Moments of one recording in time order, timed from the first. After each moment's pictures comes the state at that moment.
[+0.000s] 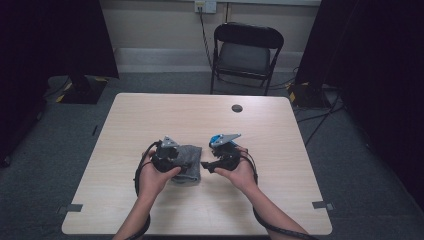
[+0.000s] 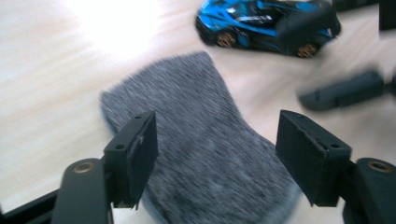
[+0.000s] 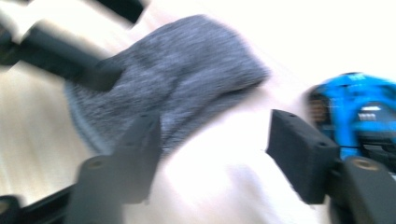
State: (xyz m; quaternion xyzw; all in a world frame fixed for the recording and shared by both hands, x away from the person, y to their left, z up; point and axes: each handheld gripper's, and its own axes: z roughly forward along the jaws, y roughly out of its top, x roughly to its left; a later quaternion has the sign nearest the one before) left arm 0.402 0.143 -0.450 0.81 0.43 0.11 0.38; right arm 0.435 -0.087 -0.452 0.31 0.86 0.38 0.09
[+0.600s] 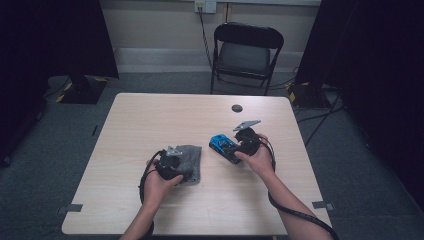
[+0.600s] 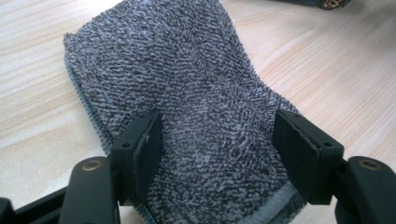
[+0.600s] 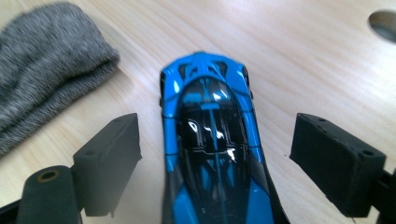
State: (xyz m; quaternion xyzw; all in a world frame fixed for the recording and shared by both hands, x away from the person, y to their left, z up) left arm 0.401 0.139 -0.484 0.82 0.44 0.10 0.35; right arm 0.490 -0.148 -0.456 0.36 0.86 0.33 0.15
